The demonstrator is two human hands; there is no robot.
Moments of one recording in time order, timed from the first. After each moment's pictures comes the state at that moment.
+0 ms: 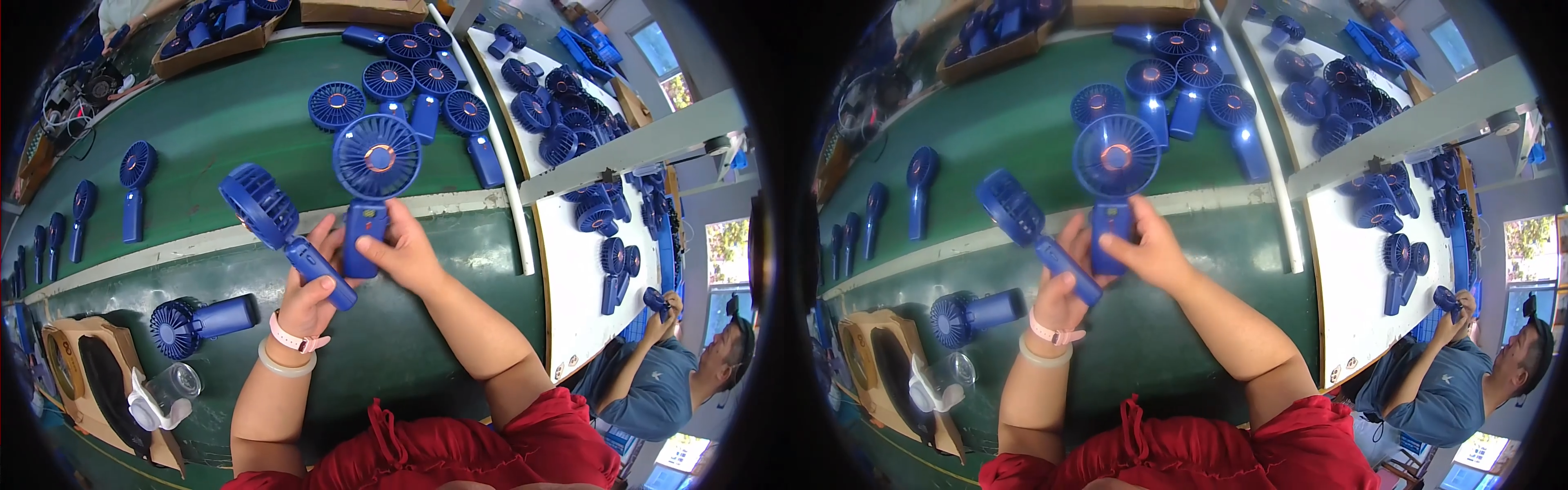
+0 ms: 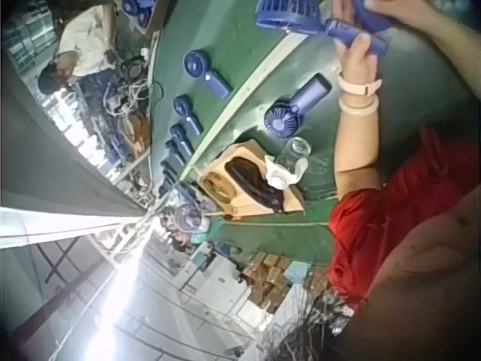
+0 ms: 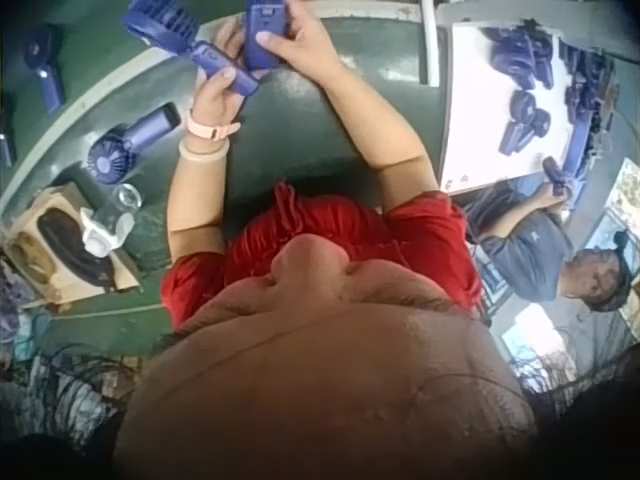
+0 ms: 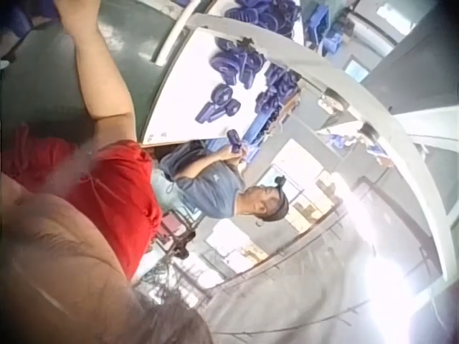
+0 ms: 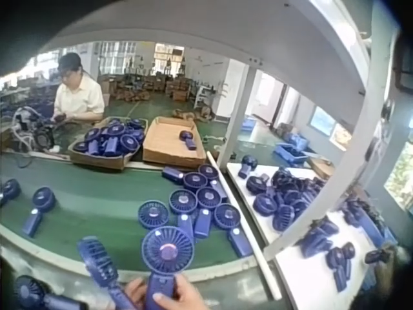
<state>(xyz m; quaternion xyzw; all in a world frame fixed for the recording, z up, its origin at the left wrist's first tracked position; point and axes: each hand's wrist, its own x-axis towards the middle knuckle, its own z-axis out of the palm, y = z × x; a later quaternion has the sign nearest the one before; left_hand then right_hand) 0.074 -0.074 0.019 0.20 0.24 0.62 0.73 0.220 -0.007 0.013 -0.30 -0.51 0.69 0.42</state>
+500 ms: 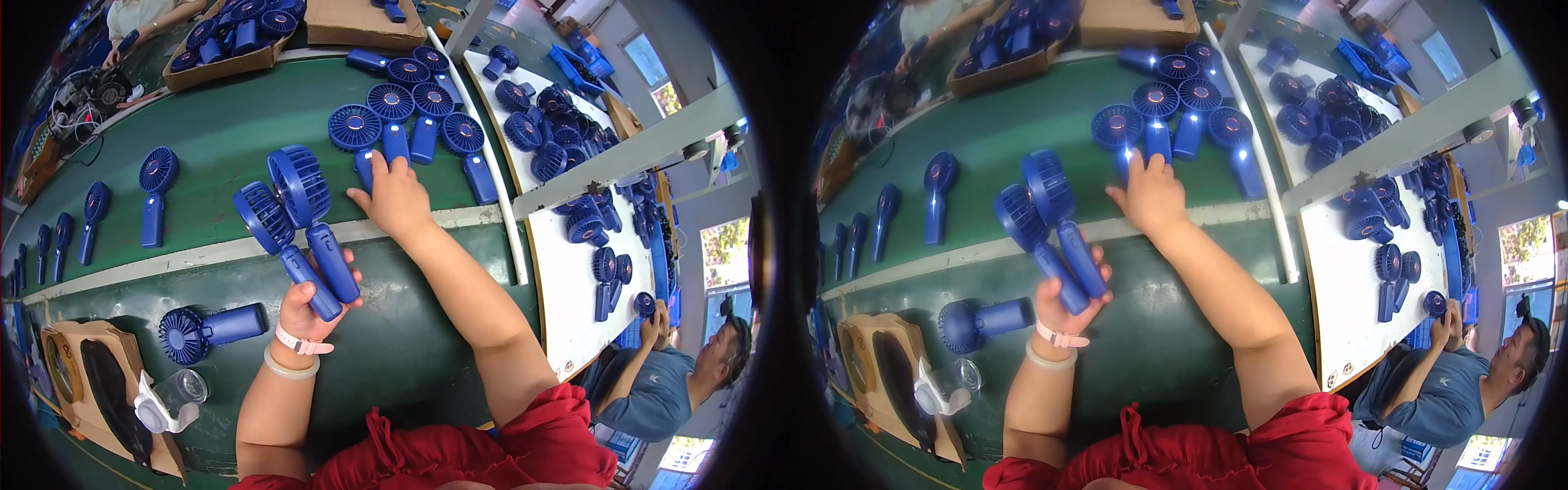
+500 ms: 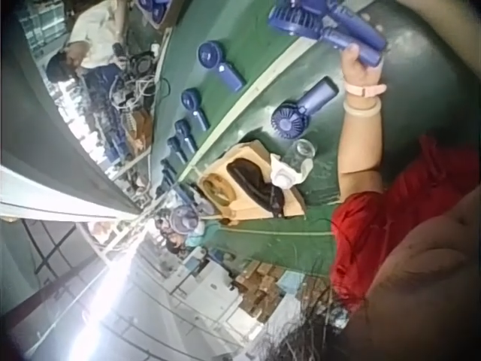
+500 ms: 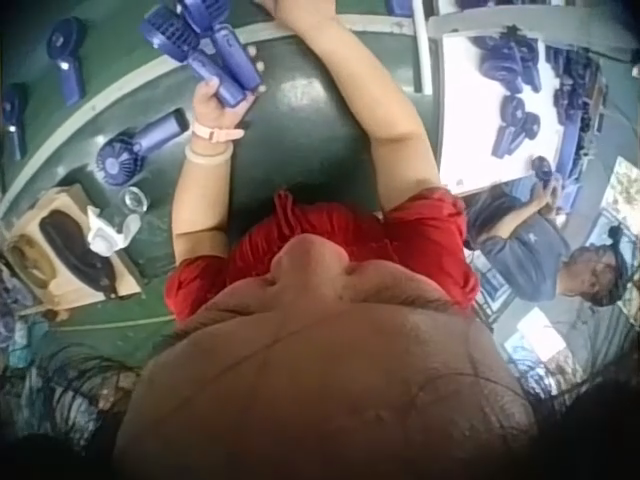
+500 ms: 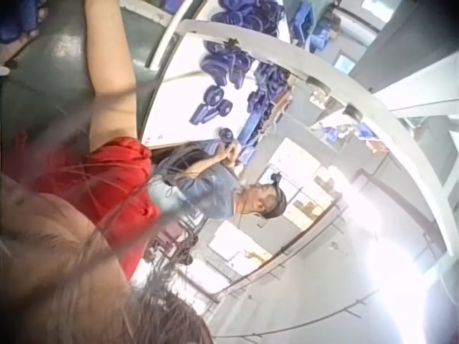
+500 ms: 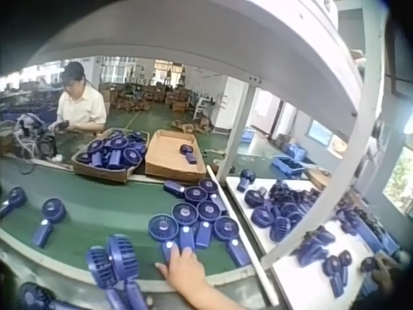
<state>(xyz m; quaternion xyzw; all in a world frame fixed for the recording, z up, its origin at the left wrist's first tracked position) 0.060 -0.074 -0.007 0.10 0.03 0.61 0.79 0.191 0.067 0.029 -0.57 -0.80 0.07 0.17</state>
